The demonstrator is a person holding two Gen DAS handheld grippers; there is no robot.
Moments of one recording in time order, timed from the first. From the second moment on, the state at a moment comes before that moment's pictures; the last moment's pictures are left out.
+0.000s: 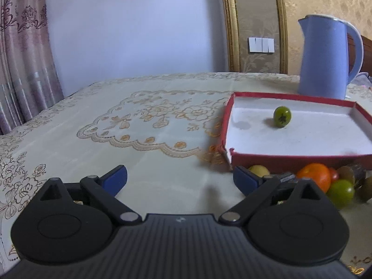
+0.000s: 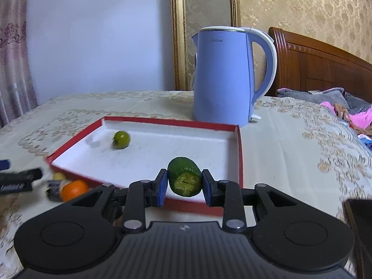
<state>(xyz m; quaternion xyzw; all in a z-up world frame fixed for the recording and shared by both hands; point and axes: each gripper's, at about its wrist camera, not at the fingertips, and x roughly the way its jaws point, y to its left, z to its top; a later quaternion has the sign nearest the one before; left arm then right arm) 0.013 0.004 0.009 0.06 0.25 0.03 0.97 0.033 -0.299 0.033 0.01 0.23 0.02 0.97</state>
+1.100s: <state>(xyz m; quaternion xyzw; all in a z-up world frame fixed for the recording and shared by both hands) 0.010 0.019 0.008 0.00 0.23 -0.01 0.97 0.059 -0.320 0.056 0.01 0.21 -0.05 0.98</state>
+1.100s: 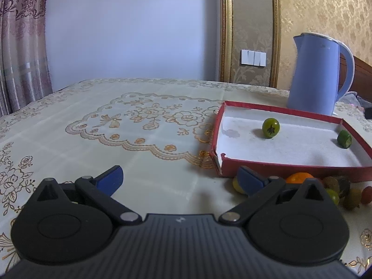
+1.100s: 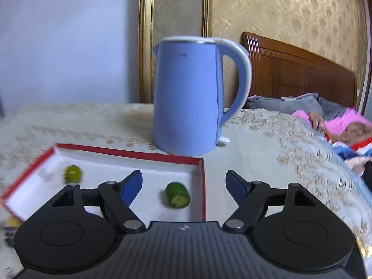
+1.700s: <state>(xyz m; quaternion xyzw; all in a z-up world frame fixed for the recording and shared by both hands) 0.003 0.019 0.010 0.01 0.22 -0.01 0.98 -0.007 -0.285 -0.003 -0.04 0.26 0.03 0.96</state>
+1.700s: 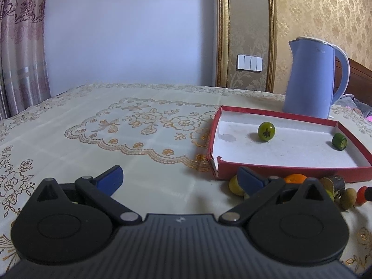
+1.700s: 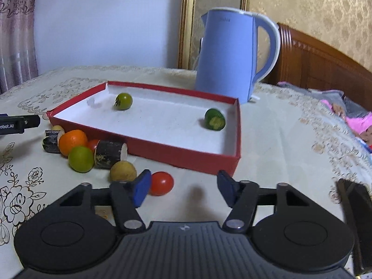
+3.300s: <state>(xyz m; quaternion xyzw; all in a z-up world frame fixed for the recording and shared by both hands) 0.006 0.007 0.018 0.04 0.30 -0.09 0.95 -0.023 -0.289 -0.013 0.03 0.26 0.06 0.96</state>
